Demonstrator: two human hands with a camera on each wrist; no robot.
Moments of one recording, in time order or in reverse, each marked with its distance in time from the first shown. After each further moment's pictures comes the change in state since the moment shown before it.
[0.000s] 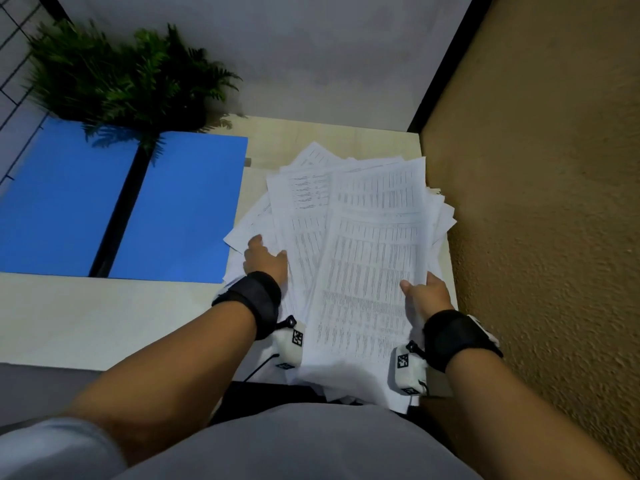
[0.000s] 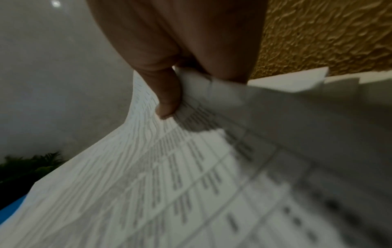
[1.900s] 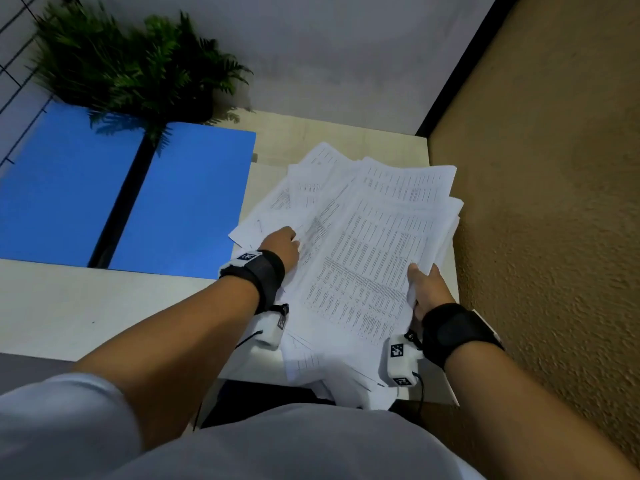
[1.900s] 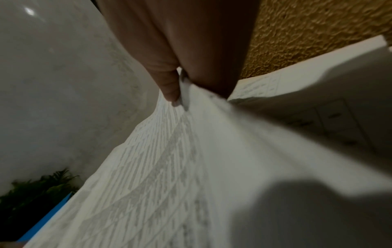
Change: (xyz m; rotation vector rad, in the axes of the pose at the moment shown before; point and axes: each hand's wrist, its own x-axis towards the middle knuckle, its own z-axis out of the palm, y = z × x) left_hand 0.018 0.033 -0.006 0.662 -0.311 0.240; right_hand 0.012 -0.016 0.016 0.109 -0.013 -0.020
